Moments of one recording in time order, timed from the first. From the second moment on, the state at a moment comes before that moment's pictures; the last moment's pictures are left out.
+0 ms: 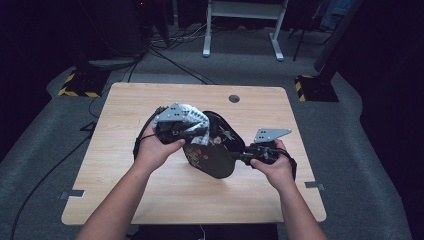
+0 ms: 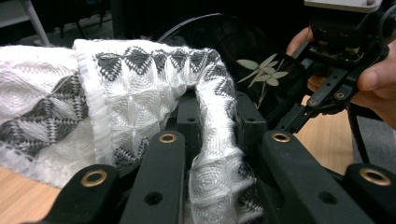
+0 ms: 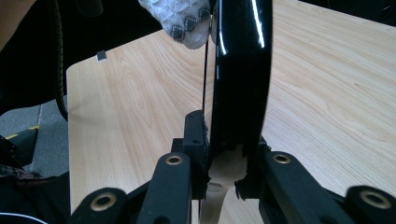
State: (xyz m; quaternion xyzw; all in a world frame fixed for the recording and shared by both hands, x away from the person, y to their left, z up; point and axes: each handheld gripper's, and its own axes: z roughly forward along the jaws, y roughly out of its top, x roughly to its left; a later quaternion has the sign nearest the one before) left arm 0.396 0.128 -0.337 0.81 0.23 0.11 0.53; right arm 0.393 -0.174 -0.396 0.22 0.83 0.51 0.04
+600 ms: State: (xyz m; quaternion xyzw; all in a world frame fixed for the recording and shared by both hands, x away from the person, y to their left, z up) left arm 0.387 0.108 -0.338 0.82 0.20 0.10 0.53; right arm 0.391 -0.173 -0.395 0.22 0.83 0.51 0.04
